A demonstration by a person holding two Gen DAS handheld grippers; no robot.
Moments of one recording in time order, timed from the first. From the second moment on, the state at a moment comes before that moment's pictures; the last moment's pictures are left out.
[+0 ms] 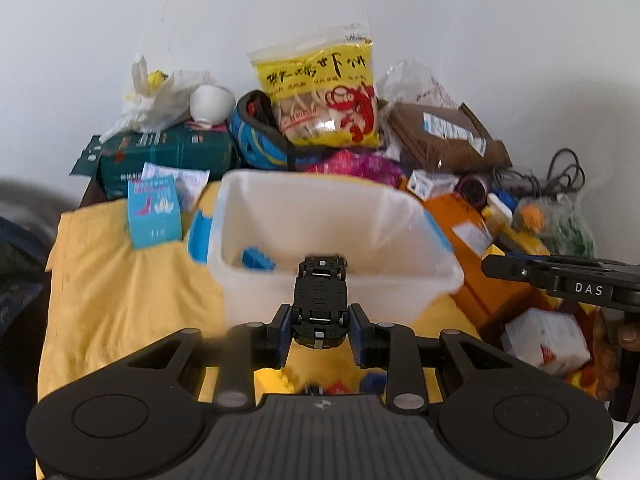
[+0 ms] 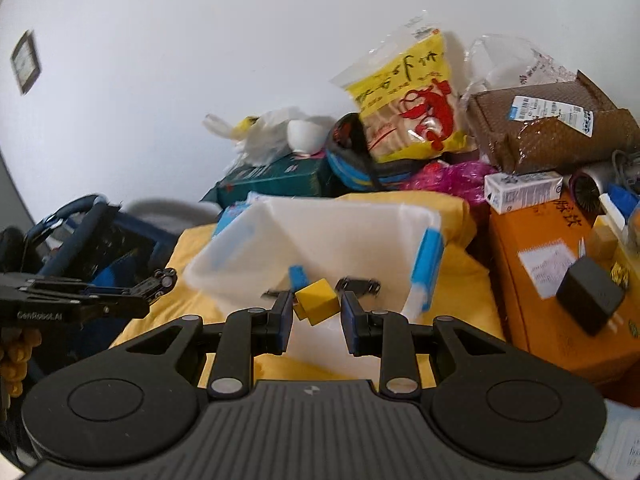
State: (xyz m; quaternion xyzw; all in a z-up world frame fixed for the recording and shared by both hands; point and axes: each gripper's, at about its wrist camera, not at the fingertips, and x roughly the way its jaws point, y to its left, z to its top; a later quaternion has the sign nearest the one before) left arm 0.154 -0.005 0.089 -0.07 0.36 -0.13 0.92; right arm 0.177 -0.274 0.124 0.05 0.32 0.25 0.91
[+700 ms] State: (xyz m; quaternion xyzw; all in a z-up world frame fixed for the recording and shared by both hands) left arm 0.274 -0.010 0.099 -0.04 0.43 -0.12 0.90; right arm 0.274 -0.252 0.121 0.03 0.43 0.22 0.87
